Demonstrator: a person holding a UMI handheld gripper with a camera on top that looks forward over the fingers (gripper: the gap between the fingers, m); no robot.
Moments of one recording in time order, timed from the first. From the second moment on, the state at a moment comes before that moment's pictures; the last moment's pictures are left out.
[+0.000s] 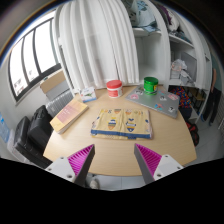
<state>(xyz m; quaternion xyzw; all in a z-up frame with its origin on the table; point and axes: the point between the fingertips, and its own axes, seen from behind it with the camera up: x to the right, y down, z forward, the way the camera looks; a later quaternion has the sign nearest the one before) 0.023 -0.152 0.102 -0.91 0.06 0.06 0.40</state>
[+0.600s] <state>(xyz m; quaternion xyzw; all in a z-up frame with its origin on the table) -0.042 0.056 -0.013 -0.90 0.06 -0.02 0.42</state>
